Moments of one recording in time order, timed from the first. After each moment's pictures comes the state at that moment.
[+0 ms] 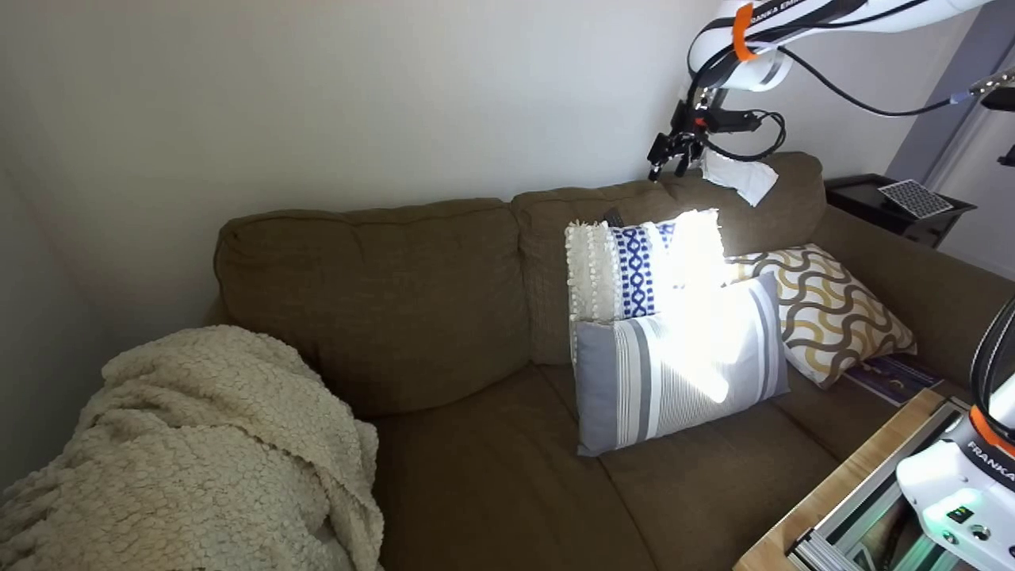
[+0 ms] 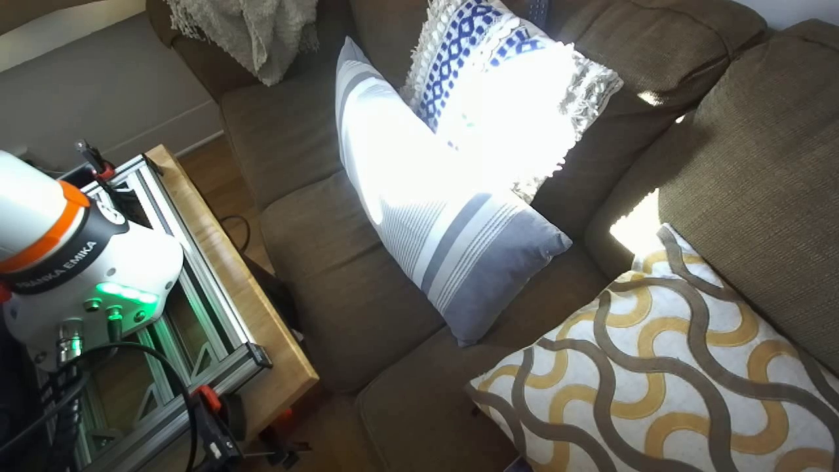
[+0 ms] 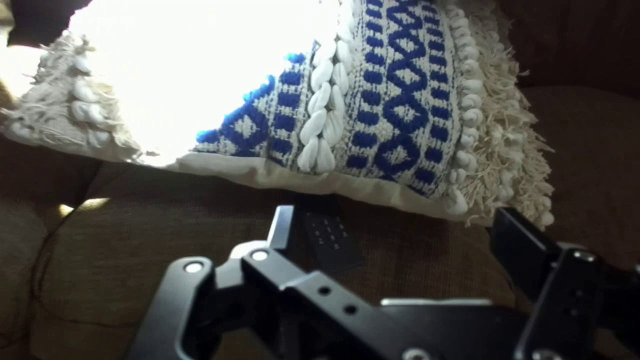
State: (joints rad) arm -0.05 0.32 -0.07 -1.76 0.10 2.21 -0.22
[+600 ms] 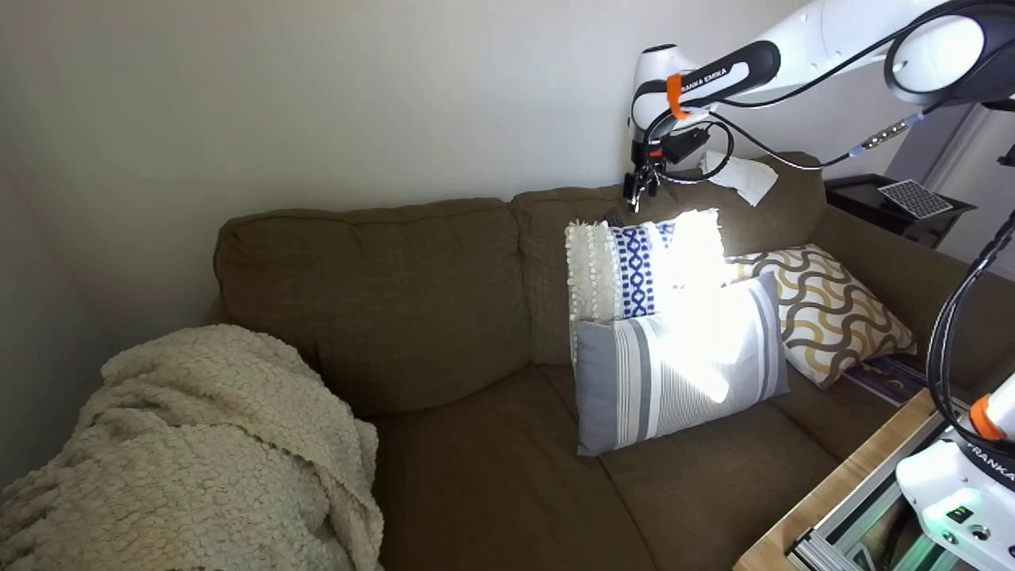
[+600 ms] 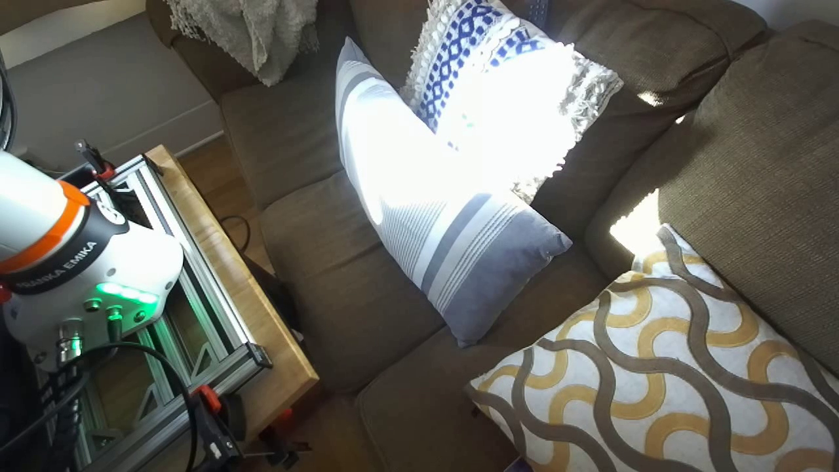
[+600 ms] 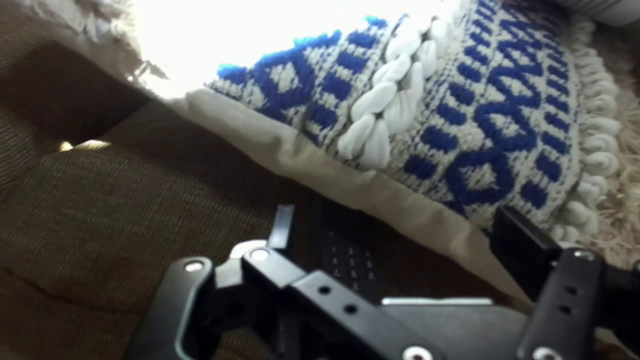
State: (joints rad) arm 0.00 0.66 -0.05 -1.40 -0.19 2.07 -0.23
